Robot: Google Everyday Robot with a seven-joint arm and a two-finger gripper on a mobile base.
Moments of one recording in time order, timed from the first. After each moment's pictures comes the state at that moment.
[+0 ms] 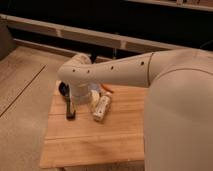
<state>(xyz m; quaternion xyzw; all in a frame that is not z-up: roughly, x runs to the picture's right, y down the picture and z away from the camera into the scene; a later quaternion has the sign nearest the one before) -0.108 0.103 0.703 -0.26 0.23 0.64 0.68</state>
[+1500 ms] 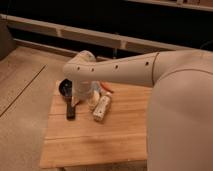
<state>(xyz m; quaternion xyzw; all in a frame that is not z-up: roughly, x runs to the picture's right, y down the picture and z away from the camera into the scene) -0.095 0.057 0.730 -0.24 0.17 0.70 0.65</state>
